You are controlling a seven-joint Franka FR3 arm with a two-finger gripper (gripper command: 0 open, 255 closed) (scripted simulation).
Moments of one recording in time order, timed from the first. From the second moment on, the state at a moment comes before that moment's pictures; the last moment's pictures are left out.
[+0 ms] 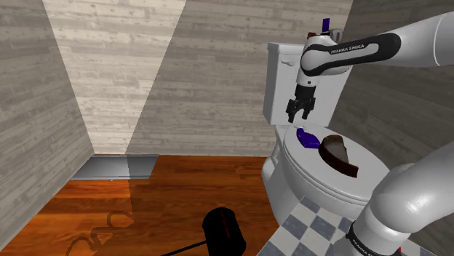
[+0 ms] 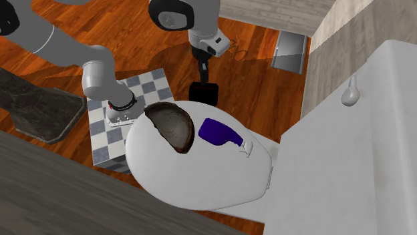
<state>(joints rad) -0.16 -0.39 -0.23 -2.27 -0.08 1.85 -0.09</state>
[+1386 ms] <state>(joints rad) -0.35 0.26 -0.44 -1.91 0.19 2.10 -0.20</state>
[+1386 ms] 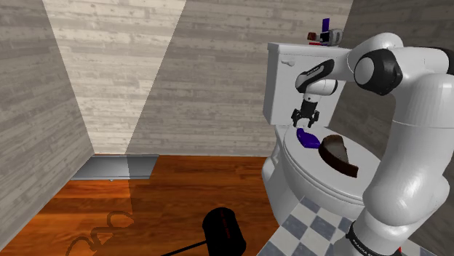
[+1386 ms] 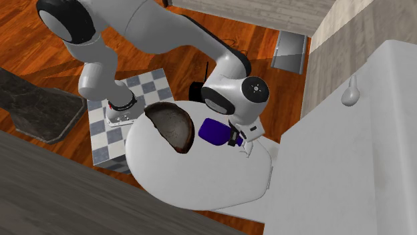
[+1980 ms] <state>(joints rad) -0.37 0.33 -0.43 -1.94 0.23 2.19 -0.22</state>
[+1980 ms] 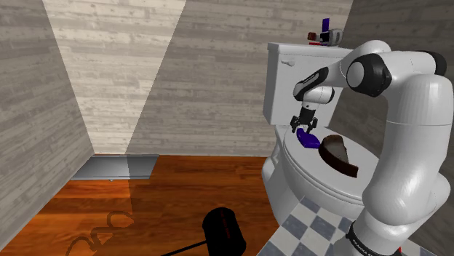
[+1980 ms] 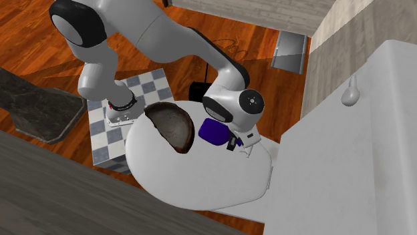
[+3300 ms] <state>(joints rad) -0.37 0.31 -0.43 -1.93 0.22 2.16 -0.21</state>
